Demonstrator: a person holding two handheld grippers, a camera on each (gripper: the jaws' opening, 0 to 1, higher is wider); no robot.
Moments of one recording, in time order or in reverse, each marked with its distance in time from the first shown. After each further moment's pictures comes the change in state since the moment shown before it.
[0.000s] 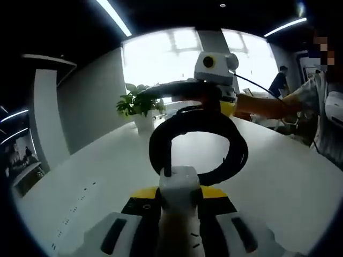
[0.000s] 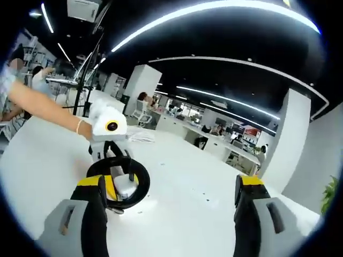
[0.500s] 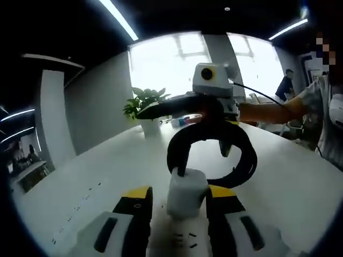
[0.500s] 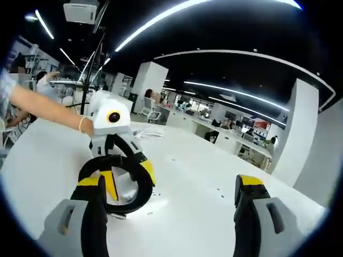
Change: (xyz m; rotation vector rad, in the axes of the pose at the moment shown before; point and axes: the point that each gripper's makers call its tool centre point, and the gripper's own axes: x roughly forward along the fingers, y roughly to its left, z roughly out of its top) left arm -0.007 0.002 0.009 -0.014 -0.053 0.054; right arm 0.015 0.014 -0.010 0.039 0.021 0.078
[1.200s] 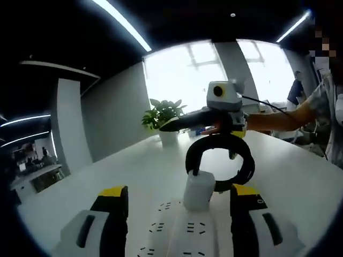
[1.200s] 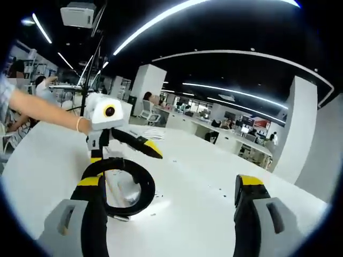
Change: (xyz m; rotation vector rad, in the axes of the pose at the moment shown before) left arm -0.035 0.015 0.010 -0.002 -0.096 0.145; right arm -0.003 0.005 0.001 0.028 -0.012 -0.005
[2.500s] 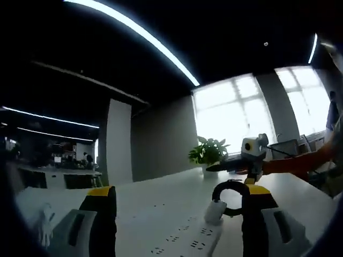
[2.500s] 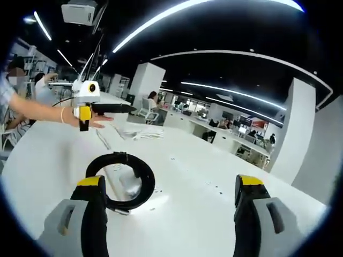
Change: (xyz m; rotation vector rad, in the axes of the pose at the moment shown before) left arm -0.112 0.020 0.051 -0.106 -0.267 0.376; right arm -0.009 -0.001 -0.004 -0.012 0.007 -0.022
